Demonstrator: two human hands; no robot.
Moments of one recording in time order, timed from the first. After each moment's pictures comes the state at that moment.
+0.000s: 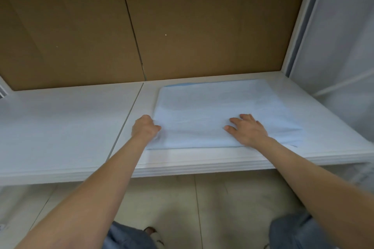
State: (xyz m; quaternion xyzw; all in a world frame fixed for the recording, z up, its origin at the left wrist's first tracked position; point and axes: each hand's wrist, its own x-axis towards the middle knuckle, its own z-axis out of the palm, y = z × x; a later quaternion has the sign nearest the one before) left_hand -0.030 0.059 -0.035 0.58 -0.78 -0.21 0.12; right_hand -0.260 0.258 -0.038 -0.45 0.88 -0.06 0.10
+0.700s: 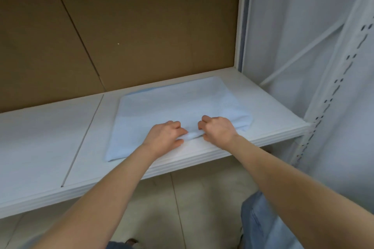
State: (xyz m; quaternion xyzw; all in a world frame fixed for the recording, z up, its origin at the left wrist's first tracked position) left_hand -0.117 0.183 -0.023 0.10 -0.99 0.11 0.07; right_hand -0.259 0.315 -0.026 -0.58 0.81 0.01 -0.08
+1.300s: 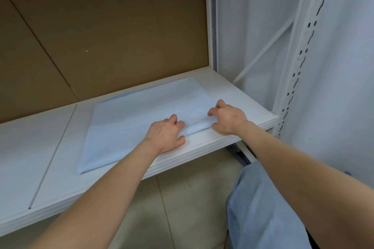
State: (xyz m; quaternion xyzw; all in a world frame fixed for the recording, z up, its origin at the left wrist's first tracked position) left_hand -0.175 0.235 -0.007 0.12 -0.98 0.14 0.00; right_hand -0.332 0.386 -0.013 -0.43 0.90 -0.06 0.02
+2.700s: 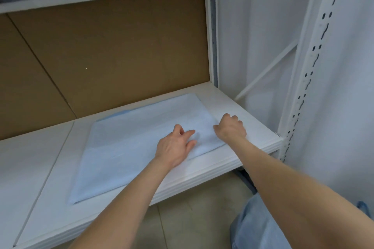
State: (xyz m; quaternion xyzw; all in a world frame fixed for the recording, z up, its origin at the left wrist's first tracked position) left_hand -0.217 0.230 -0.015 0.17 -0.98 0.01 0.08; right_hand -0.357 0.348 -0.004 -0.15 0.95 -0.25 0.09
